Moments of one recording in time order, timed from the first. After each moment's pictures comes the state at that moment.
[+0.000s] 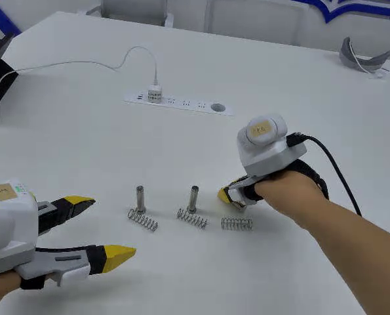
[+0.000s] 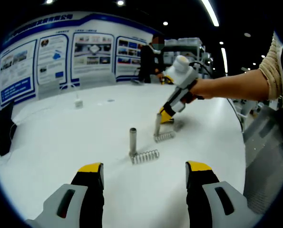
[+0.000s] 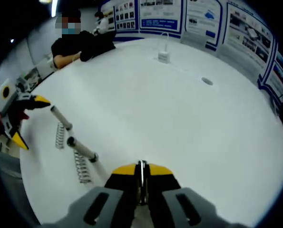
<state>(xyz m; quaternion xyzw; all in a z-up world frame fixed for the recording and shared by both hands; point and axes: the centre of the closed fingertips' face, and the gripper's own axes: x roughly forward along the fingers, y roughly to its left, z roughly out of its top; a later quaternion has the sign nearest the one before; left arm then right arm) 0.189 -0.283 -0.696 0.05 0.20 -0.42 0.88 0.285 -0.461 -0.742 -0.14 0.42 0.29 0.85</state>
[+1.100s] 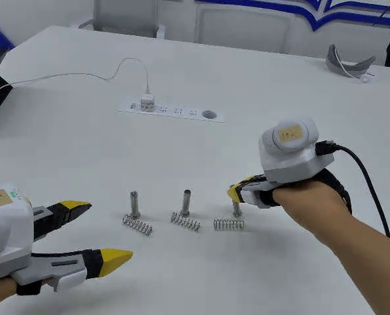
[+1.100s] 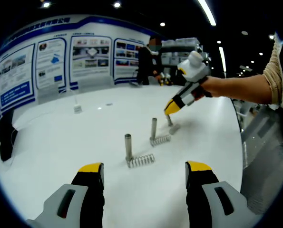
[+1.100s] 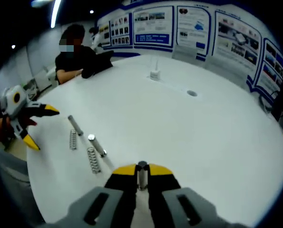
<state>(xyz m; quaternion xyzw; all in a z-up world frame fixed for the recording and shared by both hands) 0.181 -0.288 -0.684 0.06 0.19 -0.42 0.88 0.260 -0.484 -0.697 -0.11 0.36 0.28 0.88</state>
